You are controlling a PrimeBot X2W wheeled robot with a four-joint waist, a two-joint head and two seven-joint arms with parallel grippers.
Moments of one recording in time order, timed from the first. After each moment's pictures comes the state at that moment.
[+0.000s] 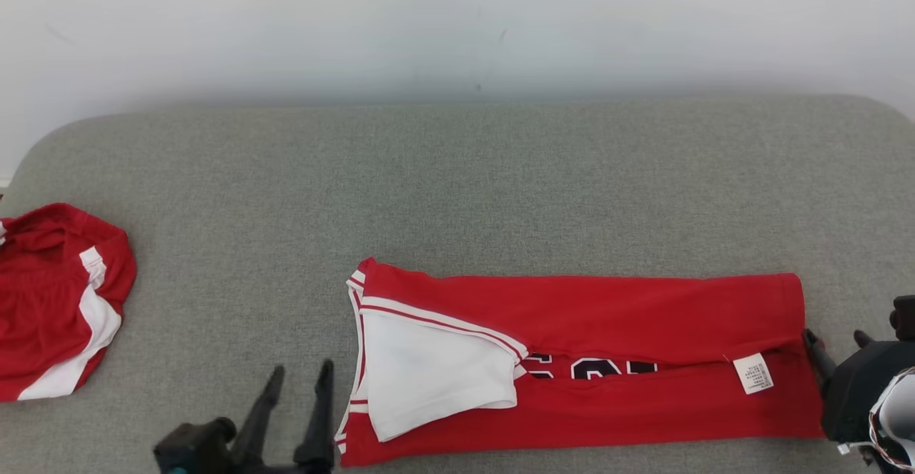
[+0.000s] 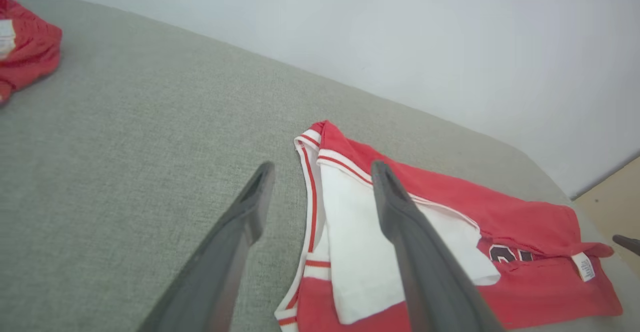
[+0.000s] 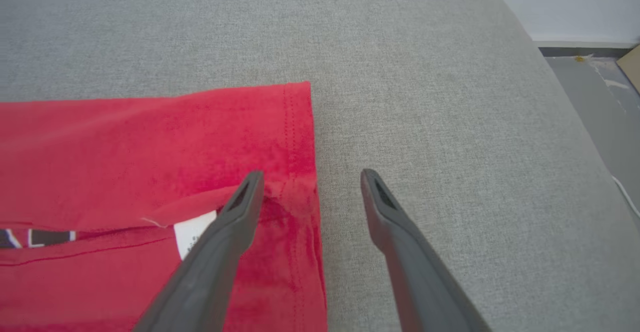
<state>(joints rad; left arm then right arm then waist) -0.10 0.33 -0.53 0.12 -0.83 0.17 -0.25 -0.23 -0.39 -0.06 0.42 0.32 0.13 0.36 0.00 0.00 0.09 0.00</state>
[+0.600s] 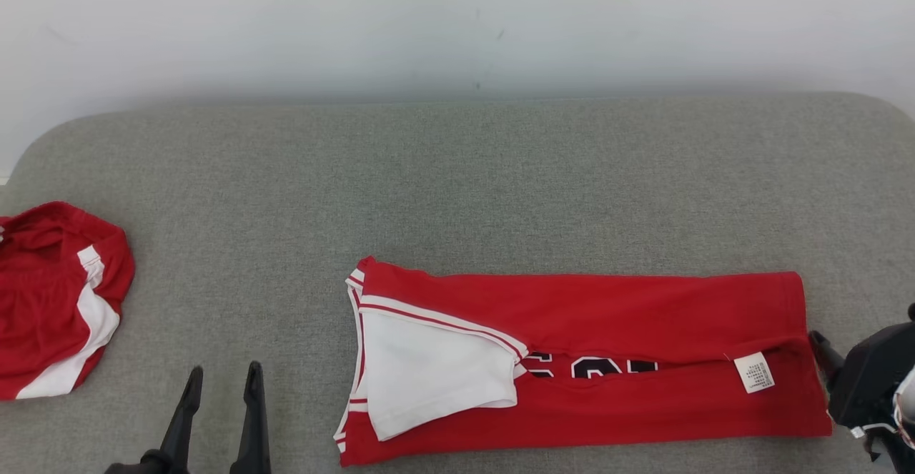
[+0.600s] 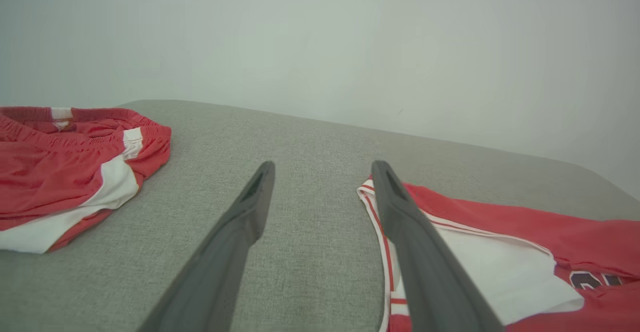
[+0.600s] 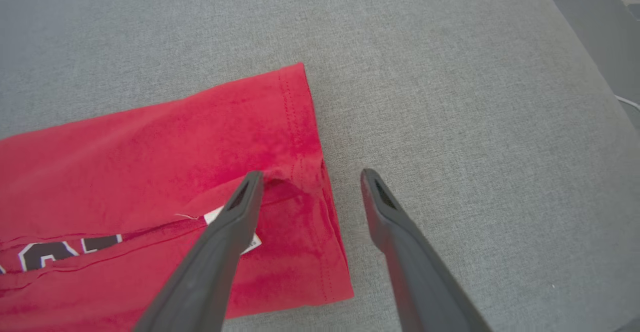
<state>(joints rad) 0.05 0.19 -0.13 0.03 -0.40 -0.01 -0.26 -0.21 -0.22 -0.29 0.21 0.26 0.13 0.68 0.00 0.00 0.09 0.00</state>
